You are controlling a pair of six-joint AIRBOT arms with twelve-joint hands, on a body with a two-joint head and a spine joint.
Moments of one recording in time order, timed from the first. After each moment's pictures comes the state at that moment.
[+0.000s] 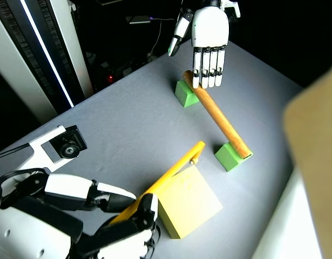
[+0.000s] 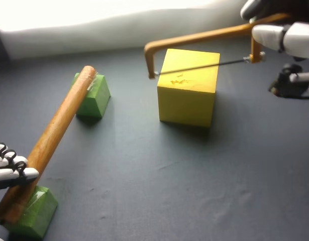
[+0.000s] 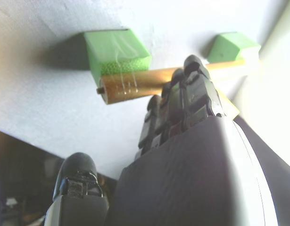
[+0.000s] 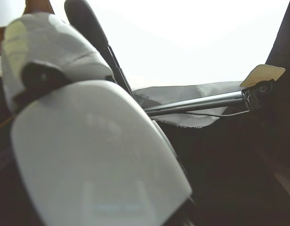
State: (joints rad) left arm 0.77 -0.36 0.72 0.92 -0.28 0.14; right arm -0.46 -1.01 1.11 0.50 0.77 -0.31
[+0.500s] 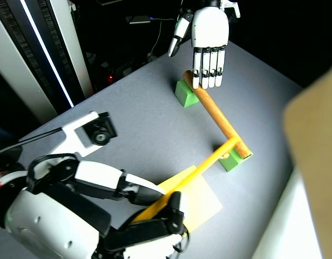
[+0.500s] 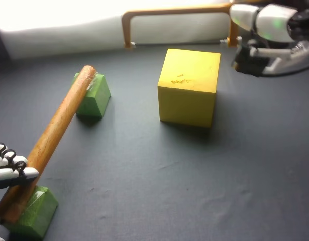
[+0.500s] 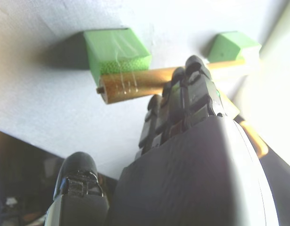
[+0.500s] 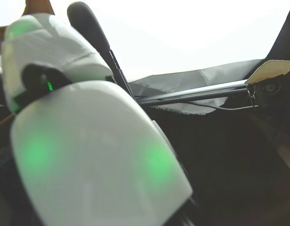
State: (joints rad) left arm 0.77 -0.36 0.72 0.92 -0.28 0.14; right arm -0.36 -1.10 1.07 0.80 0.84 -0.55
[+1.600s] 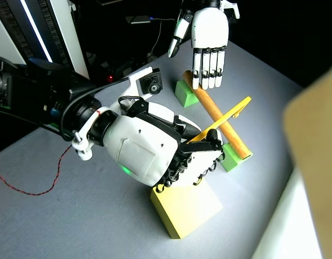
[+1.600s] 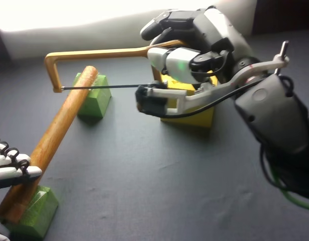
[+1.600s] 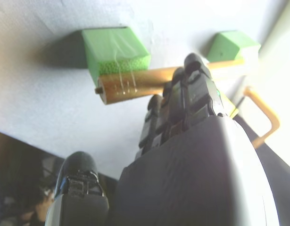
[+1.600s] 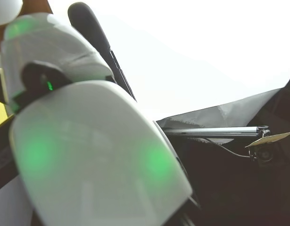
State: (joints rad) left arm 0.76 -0.37 0.72 0.92 -0.28 0.14; right arm -0.32 -1.37 0.99 1.11 0.99 -0.83
